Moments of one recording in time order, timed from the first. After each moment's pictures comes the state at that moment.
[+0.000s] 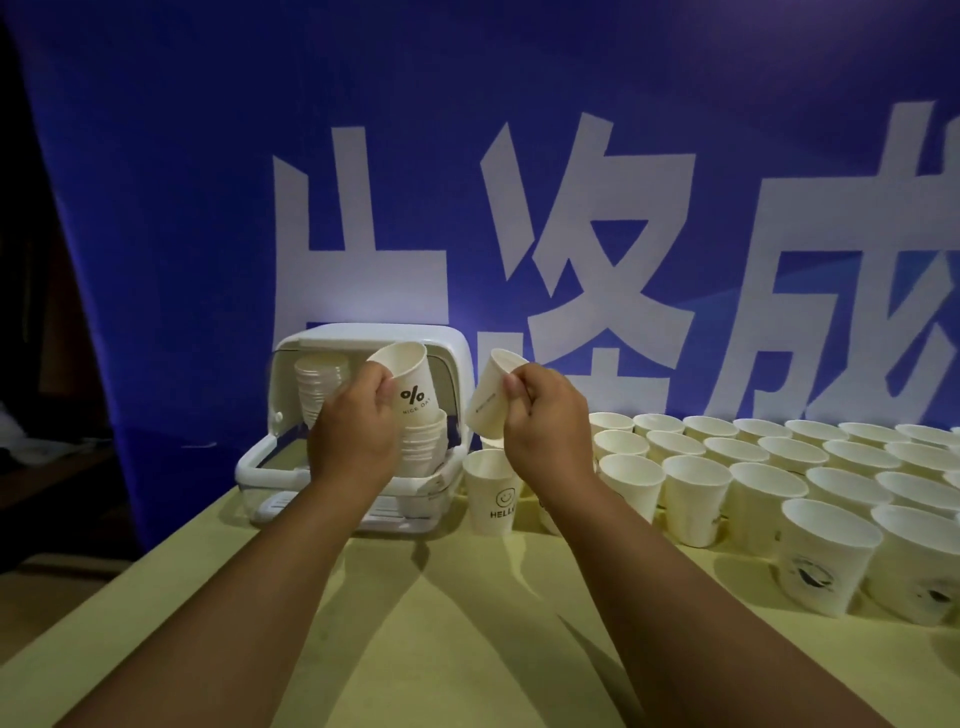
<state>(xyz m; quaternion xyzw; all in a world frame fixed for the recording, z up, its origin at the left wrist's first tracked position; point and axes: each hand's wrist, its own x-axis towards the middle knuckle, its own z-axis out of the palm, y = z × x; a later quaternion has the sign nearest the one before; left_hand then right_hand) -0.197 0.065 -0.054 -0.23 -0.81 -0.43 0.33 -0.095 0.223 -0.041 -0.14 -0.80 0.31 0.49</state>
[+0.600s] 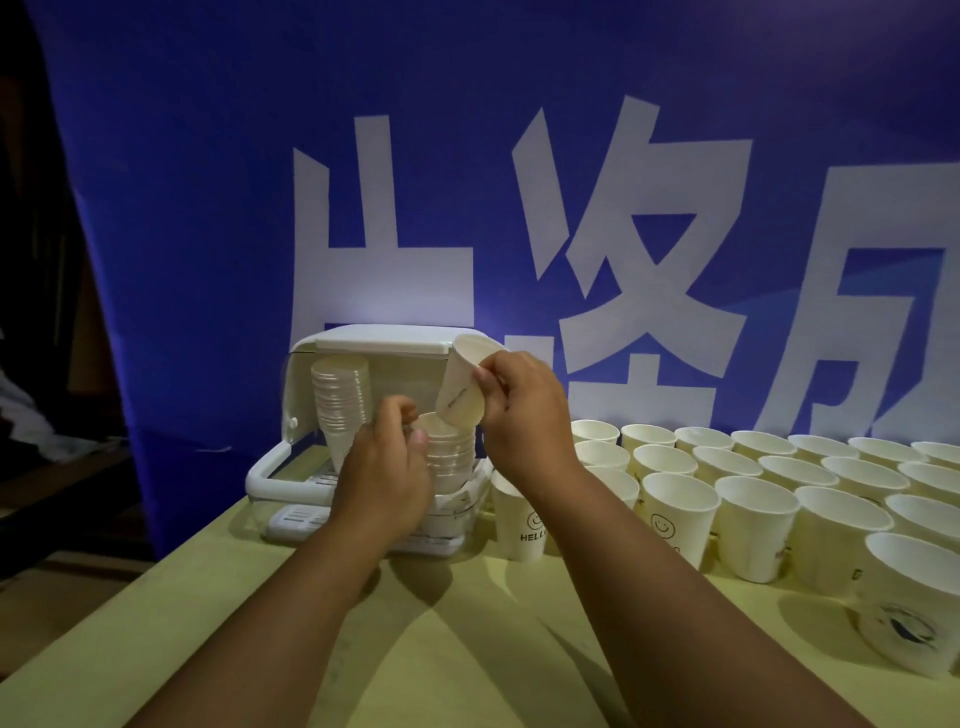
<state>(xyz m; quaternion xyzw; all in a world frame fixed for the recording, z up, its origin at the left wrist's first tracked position) -0.215 0.066 -0.087 -0.26 -0.82 -0.45 0.23 -0.148 0.204 -0.032 -0.04 -0.83 0.30 0.48</state>
